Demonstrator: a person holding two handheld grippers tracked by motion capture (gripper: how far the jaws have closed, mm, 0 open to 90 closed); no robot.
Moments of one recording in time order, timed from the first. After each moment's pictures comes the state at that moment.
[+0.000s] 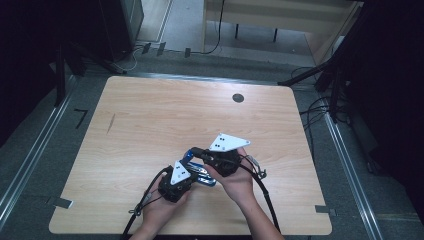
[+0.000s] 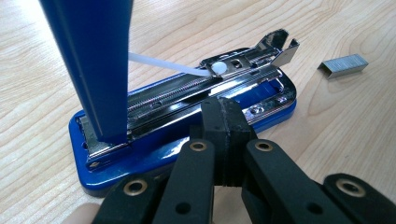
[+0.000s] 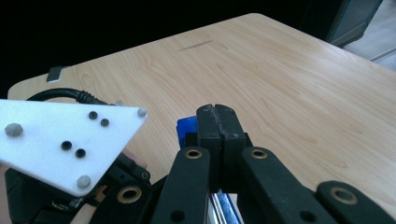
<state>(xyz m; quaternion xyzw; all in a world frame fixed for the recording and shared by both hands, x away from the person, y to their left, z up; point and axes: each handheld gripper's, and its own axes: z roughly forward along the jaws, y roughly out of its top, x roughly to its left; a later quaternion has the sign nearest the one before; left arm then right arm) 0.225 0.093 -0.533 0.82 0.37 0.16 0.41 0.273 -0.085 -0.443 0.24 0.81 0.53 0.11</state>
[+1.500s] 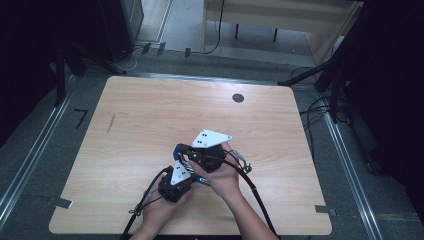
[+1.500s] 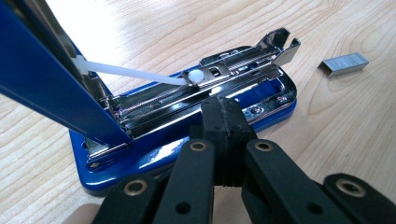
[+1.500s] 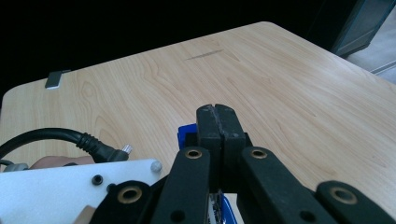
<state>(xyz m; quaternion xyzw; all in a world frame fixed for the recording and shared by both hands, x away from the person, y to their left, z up) 0.225 0.093 -0.534 0.82 0.37 0.16 0.41 0.280 -0.046 -0.436 0.21 0.82 0.52 0.12</state>
